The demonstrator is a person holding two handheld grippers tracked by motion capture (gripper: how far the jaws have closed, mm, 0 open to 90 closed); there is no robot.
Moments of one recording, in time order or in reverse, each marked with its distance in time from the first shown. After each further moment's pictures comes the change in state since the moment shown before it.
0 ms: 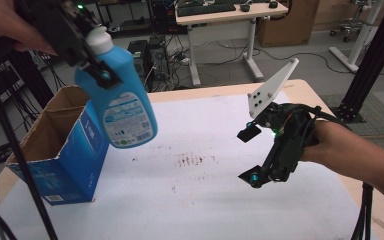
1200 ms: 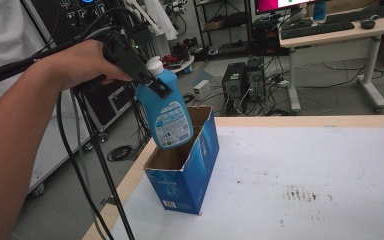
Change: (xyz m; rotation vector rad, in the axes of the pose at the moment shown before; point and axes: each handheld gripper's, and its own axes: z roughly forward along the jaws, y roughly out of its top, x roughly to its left) left arm 0.037 -0.141 -0.059 -0.046 0.209 -0.351; right arm -0.008 -0.026 -0.038 0.113 -0.088 0.065
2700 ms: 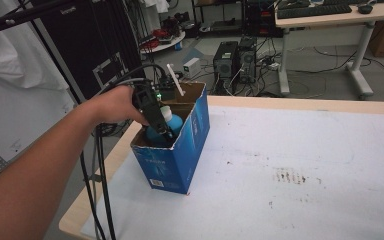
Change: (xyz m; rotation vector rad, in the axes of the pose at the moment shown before) left arm 0.007 -0.059 0.153 0.234 -0.049 0.033; right arm -0.002 0.001 0.012 0.043 -0.008 0.022
